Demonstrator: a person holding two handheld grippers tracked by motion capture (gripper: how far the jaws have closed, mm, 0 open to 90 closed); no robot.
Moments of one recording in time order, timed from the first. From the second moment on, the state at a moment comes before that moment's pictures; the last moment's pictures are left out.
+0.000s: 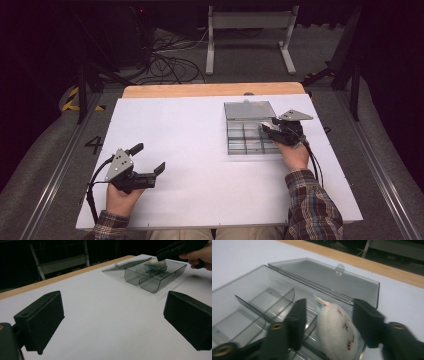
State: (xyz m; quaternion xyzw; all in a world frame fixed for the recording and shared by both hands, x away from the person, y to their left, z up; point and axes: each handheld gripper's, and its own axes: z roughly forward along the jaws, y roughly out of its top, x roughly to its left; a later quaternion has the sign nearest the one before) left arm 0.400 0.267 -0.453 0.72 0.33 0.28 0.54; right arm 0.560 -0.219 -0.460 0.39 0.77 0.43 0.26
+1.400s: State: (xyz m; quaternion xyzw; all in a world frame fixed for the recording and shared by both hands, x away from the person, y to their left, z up) left arm 0.400 0.265 -0.454 0.72 0.33 0.28 0.54; right arm 0.558 -0.209 -0.470 0.41 0.78 0.39 0.26
